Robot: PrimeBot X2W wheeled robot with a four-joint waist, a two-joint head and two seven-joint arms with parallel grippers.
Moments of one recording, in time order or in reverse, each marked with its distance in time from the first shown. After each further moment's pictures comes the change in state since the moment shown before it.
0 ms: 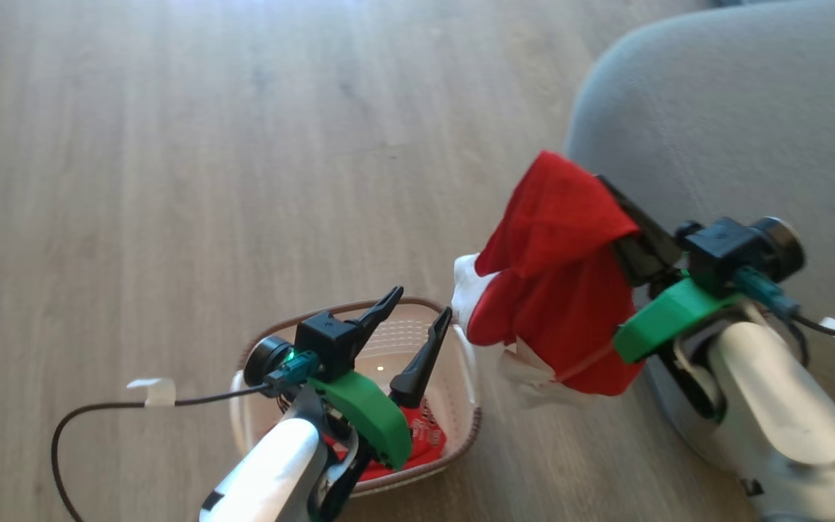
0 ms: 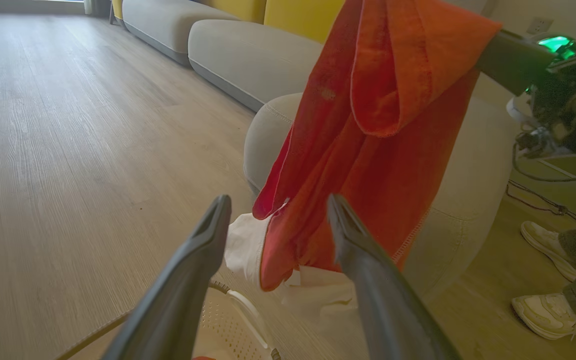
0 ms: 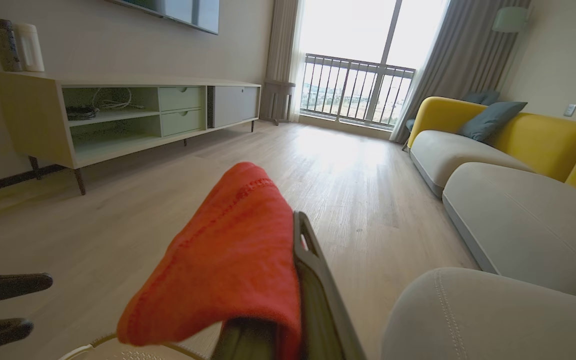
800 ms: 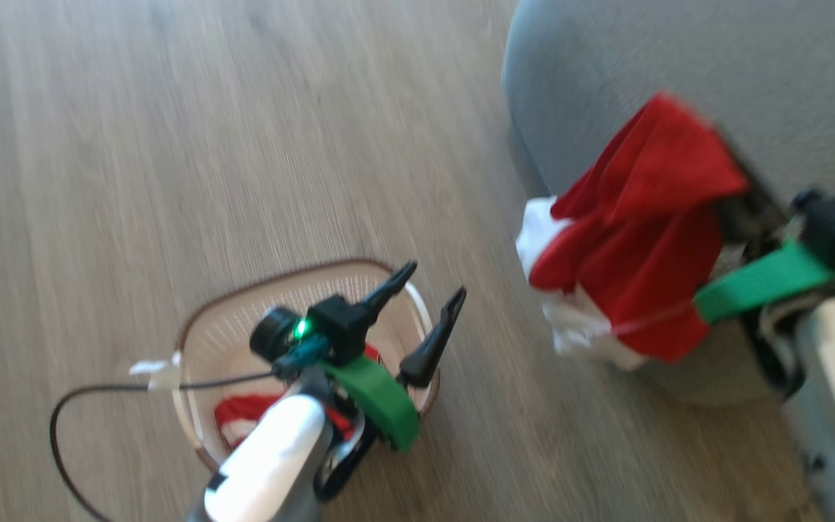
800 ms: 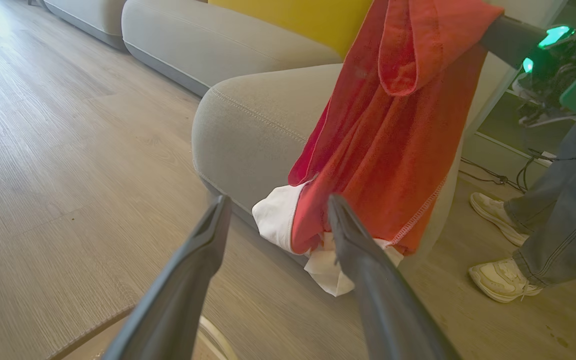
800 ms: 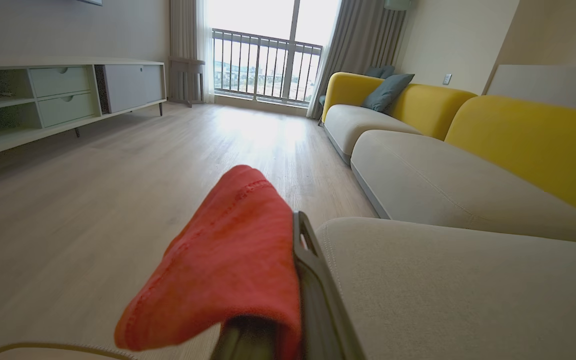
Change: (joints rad) left arm -0.021 -0.024 0.041 -0.021 0.098 -0.052 -0.001; right arm 0.048 -0.041 -0.217 -0.083 -0.005 0.000 0.000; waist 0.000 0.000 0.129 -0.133
